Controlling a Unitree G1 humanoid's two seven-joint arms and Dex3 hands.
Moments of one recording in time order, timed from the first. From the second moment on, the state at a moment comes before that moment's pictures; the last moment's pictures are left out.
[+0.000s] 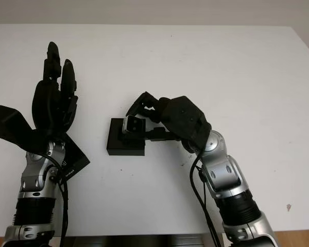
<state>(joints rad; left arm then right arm) -0.41 0.10 0.20 0.13 -0.24 -0.08 -0.09 -0.47 -0.29 0.22 -0.10 -0.07 0.51 0.45</state>
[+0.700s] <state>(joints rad) -0.40 0.10 0.20 0.12 -0.24 -0.07 -0.09 -0.46 -0.27 0.26 -0.13 -0.07 0.53 0.44</state>
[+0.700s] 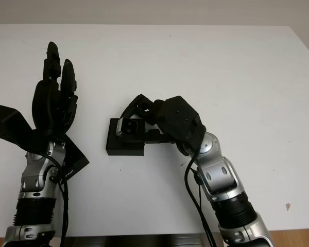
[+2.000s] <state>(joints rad) -0.40 0.10 0.20 0.11 -0.24 -0.07 -0.09 -0.45 -0.28 0.27 -0.06 -0.16 0.39 0.45</state>
